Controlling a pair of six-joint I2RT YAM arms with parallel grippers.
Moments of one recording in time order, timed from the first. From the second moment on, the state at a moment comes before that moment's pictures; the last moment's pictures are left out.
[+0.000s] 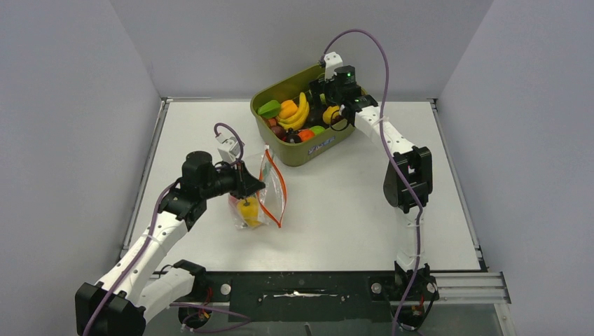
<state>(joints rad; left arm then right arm) -0.36 0.96 0.73 -0.21 0.55 -0.36 0.37 2.16 1.99 -0.26 0.08 -0.16</state>
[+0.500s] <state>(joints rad) -0.37 0.96 0.72 -0.21 0.55 -0.34 0.33 2.38 2.18 -0.18 0.03 -0.23</state>
